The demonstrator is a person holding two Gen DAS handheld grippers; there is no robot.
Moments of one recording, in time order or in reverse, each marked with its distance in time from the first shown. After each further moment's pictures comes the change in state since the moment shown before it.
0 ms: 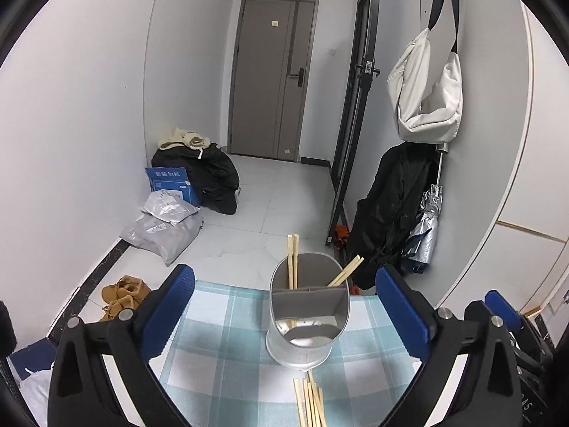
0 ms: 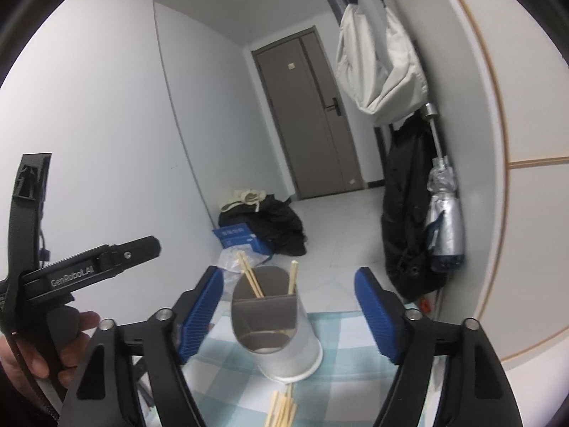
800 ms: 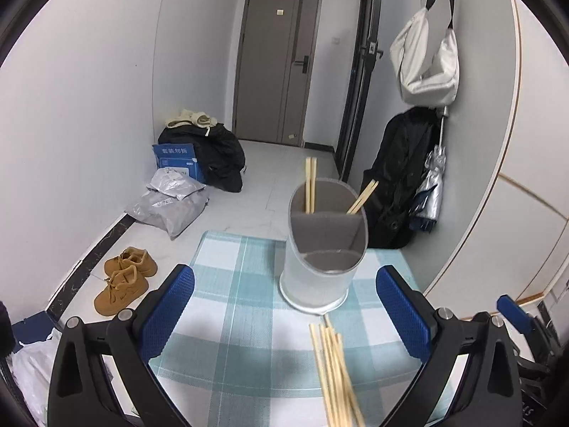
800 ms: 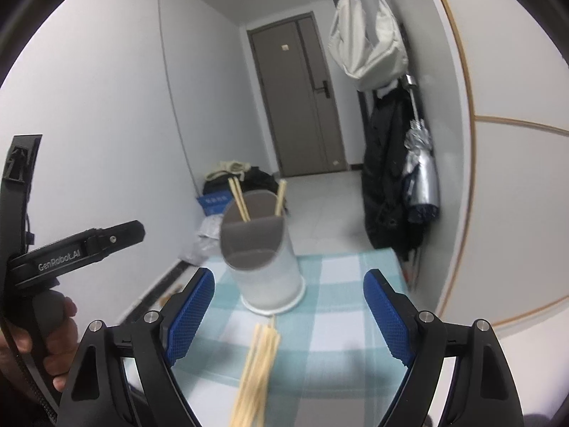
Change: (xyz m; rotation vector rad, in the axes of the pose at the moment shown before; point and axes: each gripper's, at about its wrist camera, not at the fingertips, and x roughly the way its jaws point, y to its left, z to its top) left arm 0.001 0.019 -0.081 -0.003 0.041 0.006; right arm -0.028 0.007 -0.084 -0.054 0.082 -0.086
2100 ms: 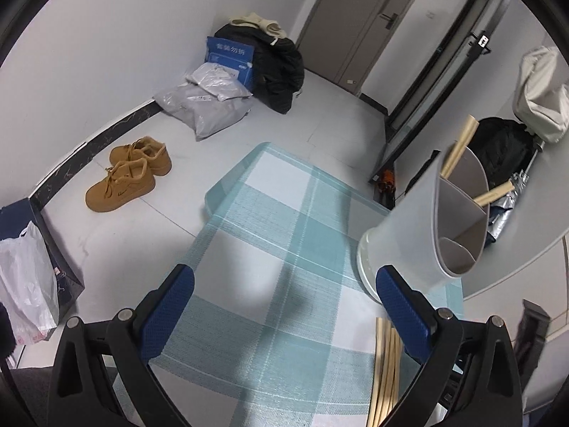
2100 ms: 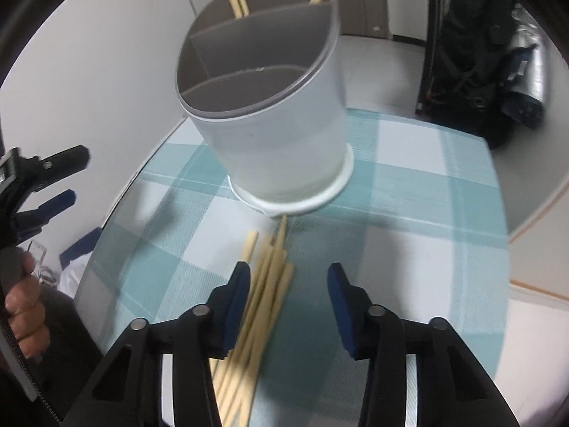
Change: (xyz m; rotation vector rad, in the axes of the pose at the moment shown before) left arm 0.093 0.101 -0.027 -0.373 0.288 0.048; right arm 0.184 0.017 -0.057 -0.114 0.638 0.098
